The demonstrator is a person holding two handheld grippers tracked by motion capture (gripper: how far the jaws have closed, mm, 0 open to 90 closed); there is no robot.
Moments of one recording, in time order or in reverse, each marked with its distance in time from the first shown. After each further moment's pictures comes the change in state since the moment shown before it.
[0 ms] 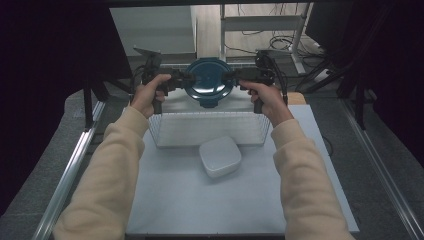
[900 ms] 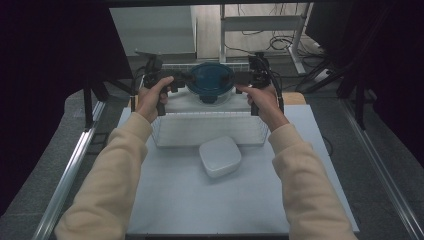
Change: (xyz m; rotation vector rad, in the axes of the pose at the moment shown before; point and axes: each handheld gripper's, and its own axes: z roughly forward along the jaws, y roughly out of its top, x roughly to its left) left arm -0.005 -0.013 0.002 -0.091 0.077 0.126; right arm 0.018 -0.010 0.005 -0.048 -0.221 -0.179
